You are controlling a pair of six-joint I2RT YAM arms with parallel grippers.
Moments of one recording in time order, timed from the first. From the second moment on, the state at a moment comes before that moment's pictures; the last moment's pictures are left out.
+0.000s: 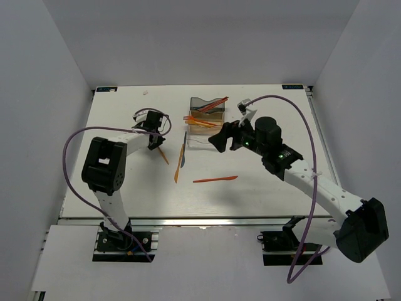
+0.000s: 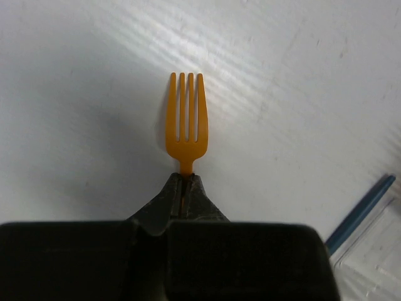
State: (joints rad) left arm -0.28 1.90 1.16 -0.27 -0.36 -0.77; right arm 0.64 1.18 0.91 0.03 -0.20 0.32
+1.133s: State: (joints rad) left arm -0.42 1.03 0.60 0.16 0.25 -0.72; right arm 0.80 1.73 1.17 0.37 -0.23 0.79
